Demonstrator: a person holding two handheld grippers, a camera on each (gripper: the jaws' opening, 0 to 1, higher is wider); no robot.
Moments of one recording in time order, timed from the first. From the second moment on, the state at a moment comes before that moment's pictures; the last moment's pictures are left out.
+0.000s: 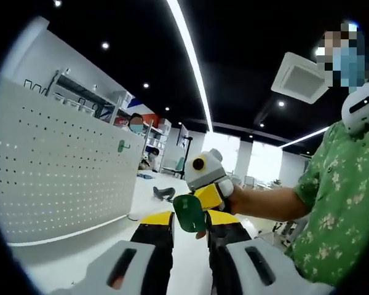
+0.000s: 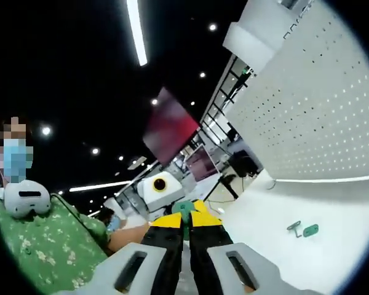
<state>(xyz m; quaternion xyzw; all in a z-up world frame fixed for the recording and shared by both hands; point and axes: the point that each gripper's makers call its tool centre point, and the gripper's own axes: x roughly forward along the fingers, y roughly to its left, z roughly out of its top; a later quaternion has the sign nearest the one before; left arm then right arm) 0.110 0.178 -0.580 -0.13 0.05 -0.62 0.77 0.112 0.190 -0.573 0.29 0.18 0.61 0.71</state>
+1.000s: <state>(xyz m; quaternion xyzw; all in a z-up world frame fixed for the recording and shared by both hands) 0.099 0.174 -0.588 -0.07 0.08 -0.63 0.77 0.095 0.192 -0.580 0.08 0.17 0.63 0.75</state>
